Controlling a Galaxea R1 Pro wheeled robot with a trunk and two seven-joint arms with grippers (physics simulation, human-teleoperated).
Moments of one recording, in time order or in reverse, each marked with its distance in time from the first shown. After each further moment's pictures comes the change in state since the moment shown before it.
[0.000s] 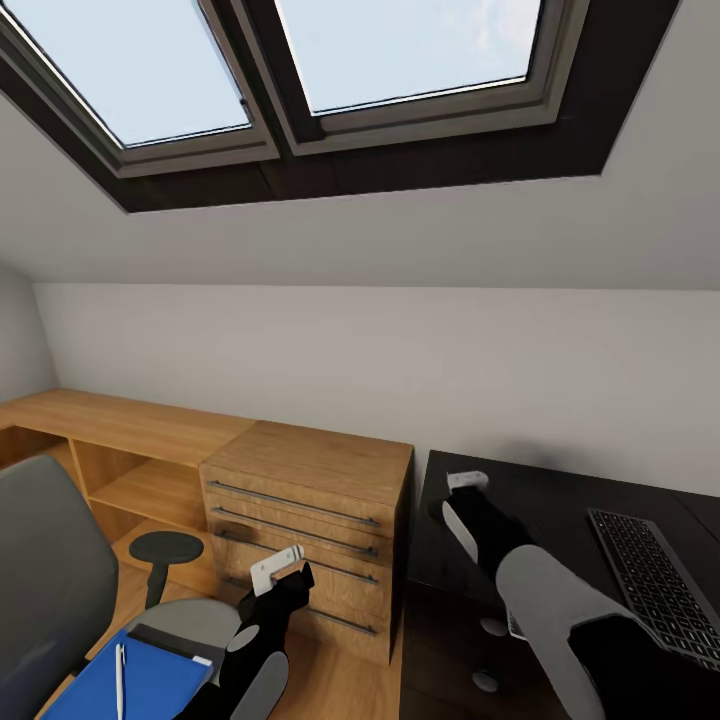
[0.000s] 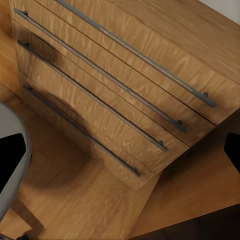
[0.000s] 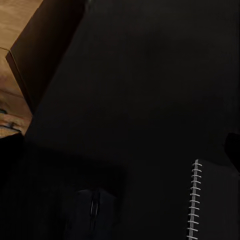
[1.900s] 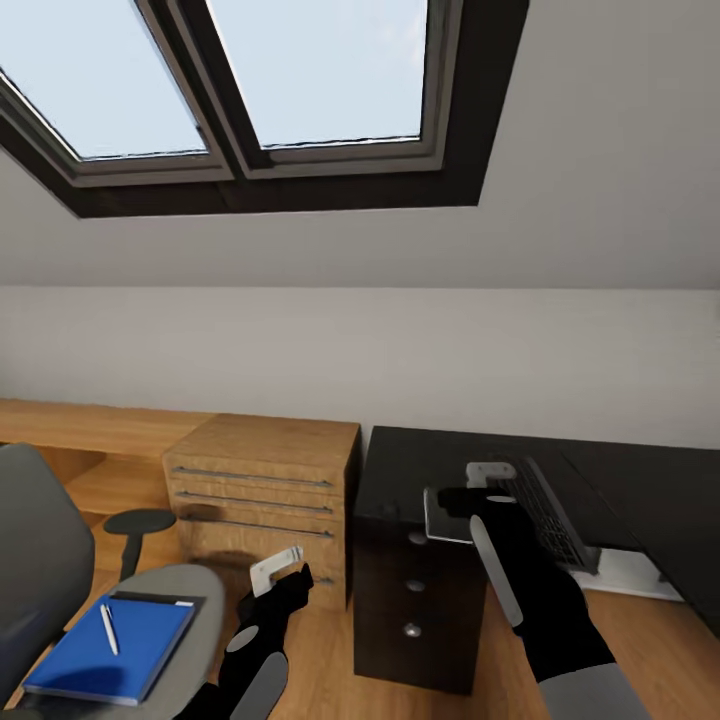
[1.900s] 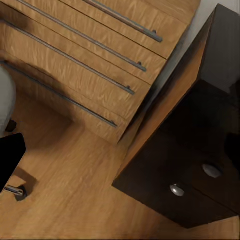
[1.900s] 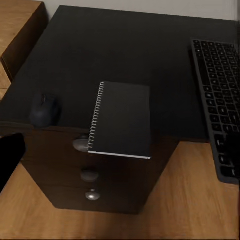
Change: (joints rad) left arm 0.000 0.002 0.002 0.005 0.000 -0.002 -0.002; right arm 0.386 -0.029 -0.057 -0.929 -0.006 0.281 -0.002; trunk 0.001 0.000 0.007
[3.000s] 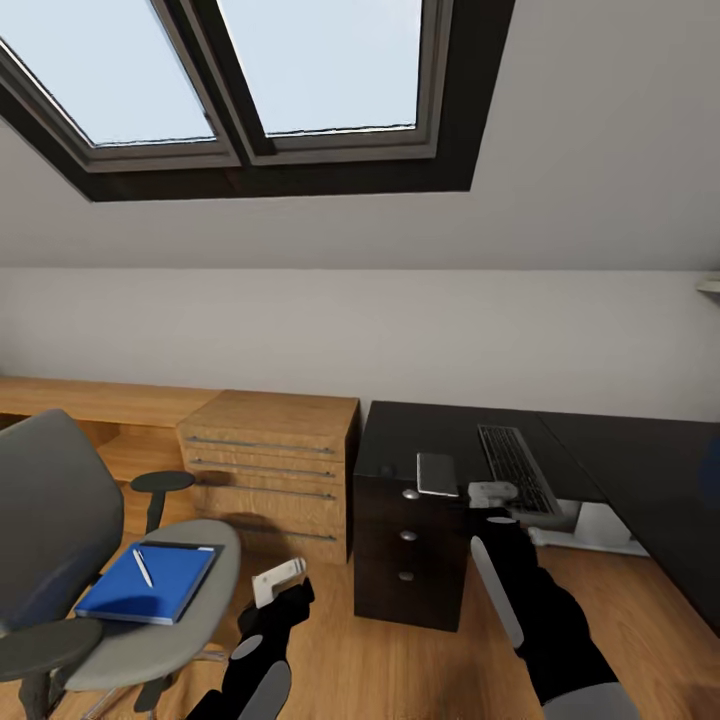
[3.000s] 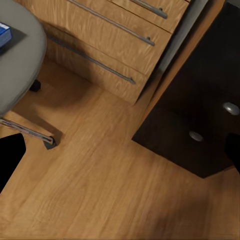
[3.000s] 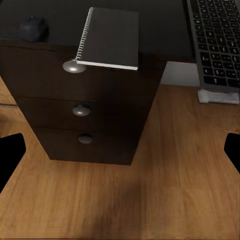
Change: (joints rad) left arm 0.000 -0.006 -0.009 0.065 -0.001 0.005 -0.006; right arm 0.045 -0.006 -0.006 0.061 0.008 -0.062 -0.002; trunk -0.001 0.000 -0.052
